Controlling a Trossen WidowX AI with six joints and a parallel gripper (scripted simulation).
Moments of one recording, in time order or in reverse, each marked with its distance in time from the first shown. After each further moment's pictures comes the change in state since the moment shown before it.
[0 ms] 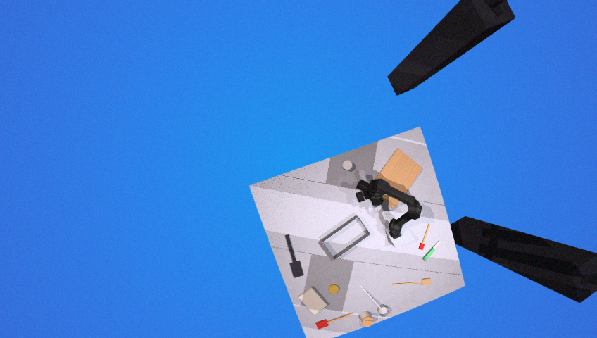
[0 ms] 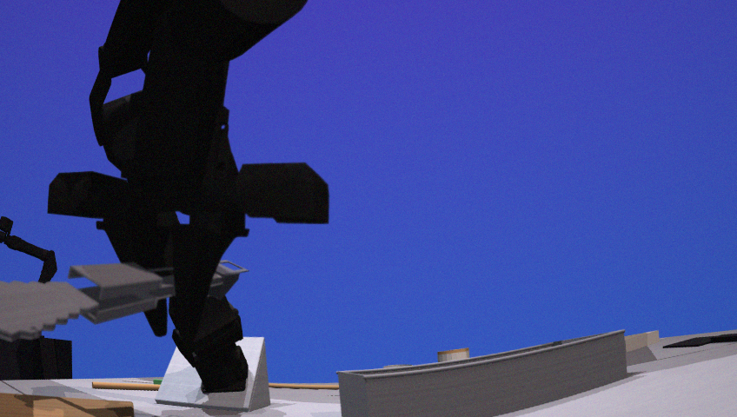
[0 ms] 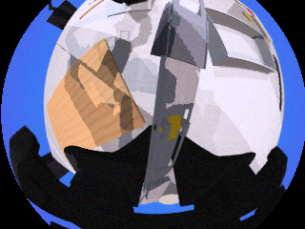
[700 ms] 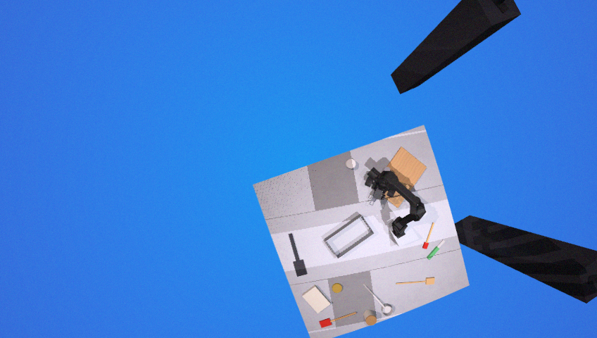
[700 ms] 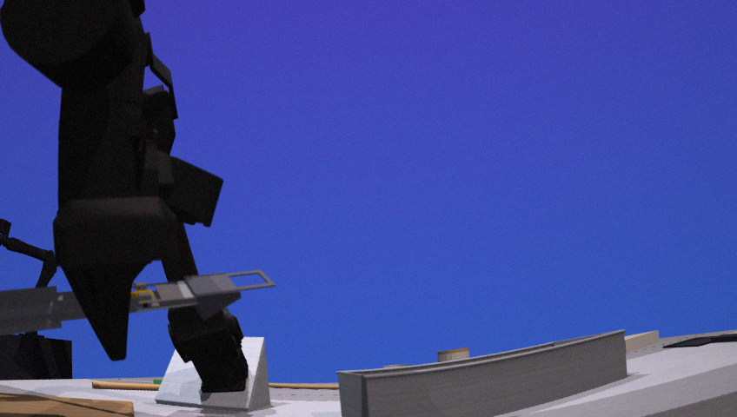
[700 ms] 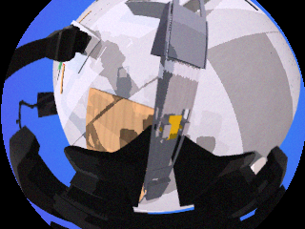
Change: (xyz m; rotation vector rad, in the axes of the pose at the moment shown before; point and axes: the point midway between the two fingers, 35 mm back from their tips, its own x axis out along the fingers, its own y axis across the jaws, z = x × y) arm 0.014 0.045 -0.013 0.802 -0.114 0.028
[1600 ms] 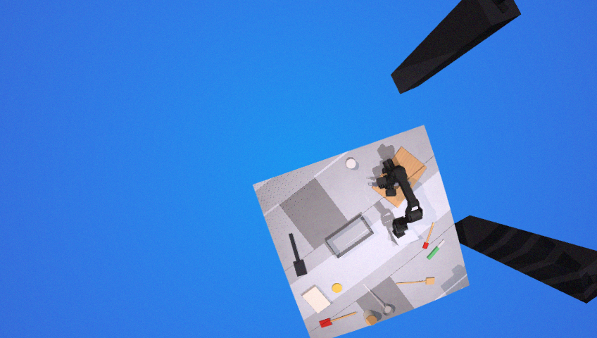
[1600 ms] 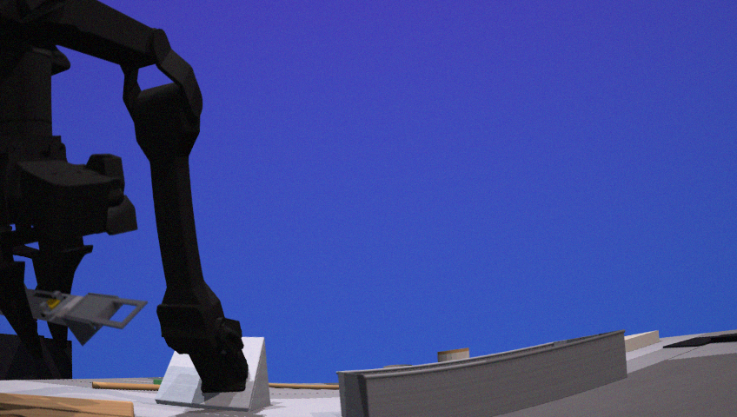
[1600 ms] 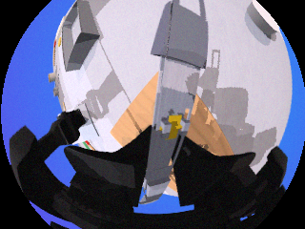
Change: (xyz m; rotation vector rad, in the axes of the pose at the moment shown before) arm 0.004 0.035 -0.050 1.048 -0.087 0.019
